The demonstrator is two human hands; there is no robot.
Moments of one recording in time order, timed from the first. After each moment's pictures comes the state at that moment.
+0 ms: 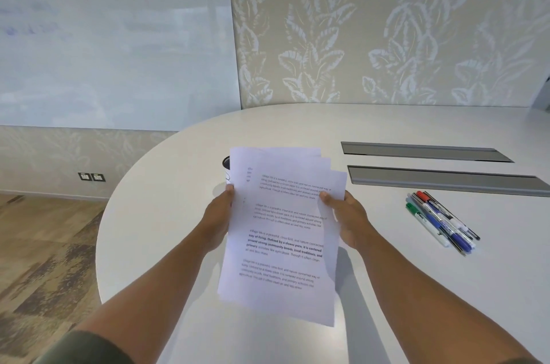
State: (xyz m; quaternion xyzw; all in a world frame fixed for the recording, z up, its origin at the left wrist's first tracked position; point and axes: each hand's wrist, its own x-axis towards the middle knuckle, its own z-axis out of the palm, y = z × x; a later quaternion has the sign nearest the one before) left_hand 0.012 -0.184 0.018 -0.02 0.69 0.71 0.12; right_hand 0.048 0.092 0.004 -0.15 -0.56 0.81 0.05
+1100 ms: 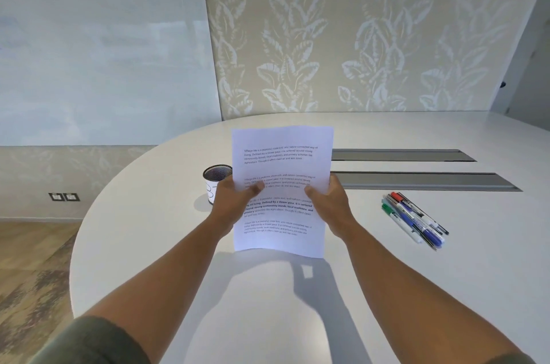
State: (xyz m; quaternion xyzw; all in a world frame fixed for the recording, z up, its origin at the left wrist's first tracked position) left_hand 0.005 -0.121 0.054 0.16 0.68 0.72 0.00; right_hand 0.061 0.091 0.046 -0.11 -0.73 0.64 0.22
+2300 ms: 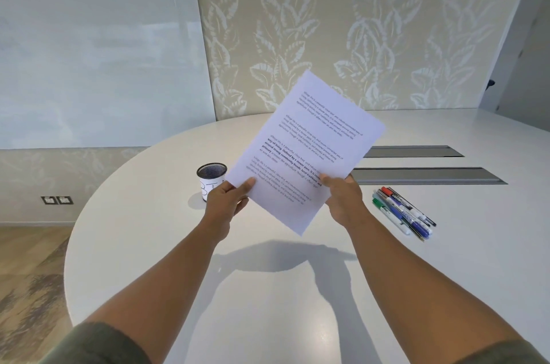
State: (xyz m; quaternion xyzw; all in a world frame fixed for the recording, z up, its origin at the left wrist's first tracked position) left_hand 0.017 -0.118 0.042 0.05 0.61 0.79 0.07; right_hand 0.072 0.123 0.055 -0.13 -0.48 0.85 0.18
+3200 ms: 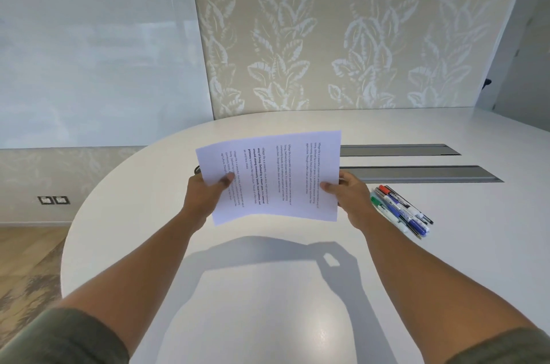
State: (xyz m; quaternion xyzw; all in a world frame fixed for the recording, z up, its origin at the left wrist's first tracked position) left_hand -0.005 -0.153 0.053 0.08 0.71 0.70 -0.04; right_hand 0.080 0.152 0.043 -0.13 -0.66 0.71 0.19
